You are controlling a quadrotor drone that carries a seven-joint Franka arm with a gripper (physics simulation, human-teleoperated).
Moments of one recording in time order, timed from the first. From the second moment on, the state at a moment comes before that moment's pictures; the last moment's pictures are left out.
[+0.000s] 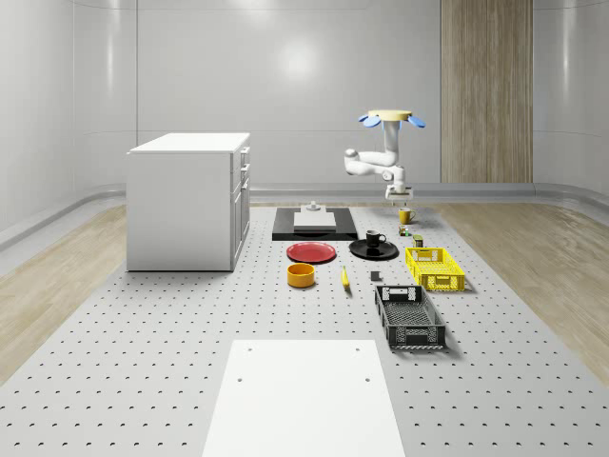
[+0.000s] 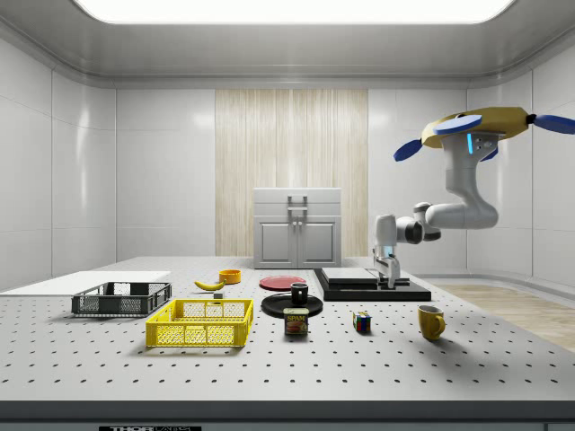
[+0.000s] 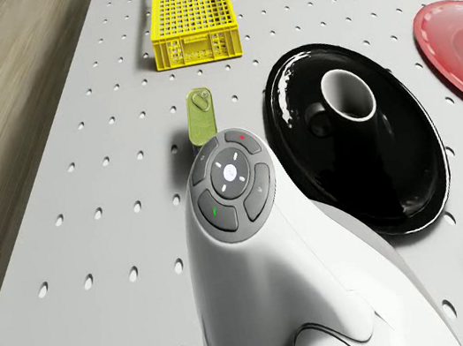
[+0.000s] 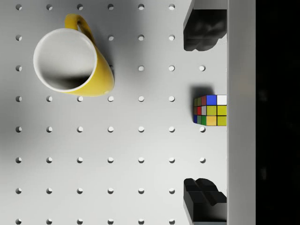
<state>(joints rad) -1.20 -1.54 1.32 -2.84 -1.82 1.61 1.70</state>
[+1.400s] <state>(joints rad) -1.20 -1.55 1.32 -2.84 -1.82 1.62 1.70</state>
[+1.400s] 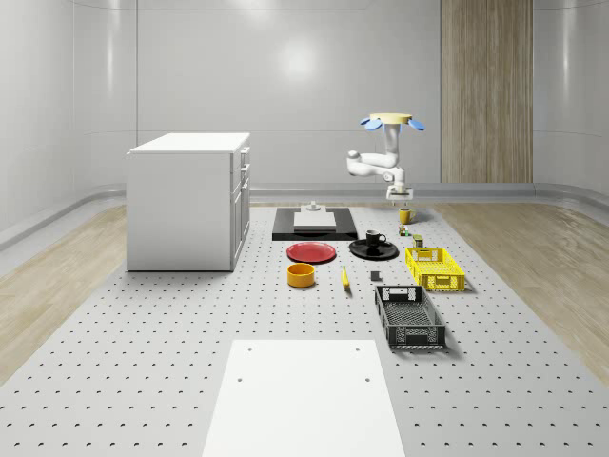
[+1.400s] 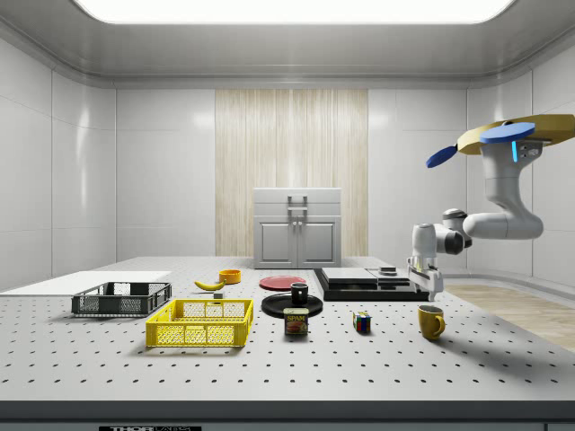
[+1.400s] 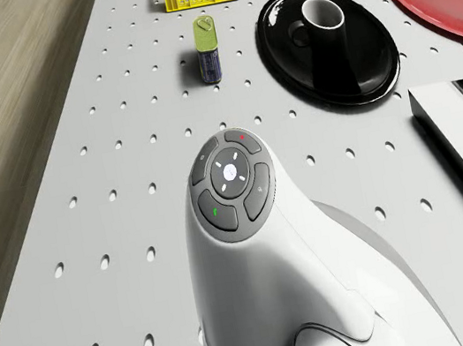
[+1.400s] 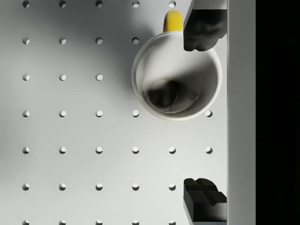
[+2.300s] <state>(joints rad) -1.23 -1.54 1.16 -2.79 -1.96 1.68 1.70</state>
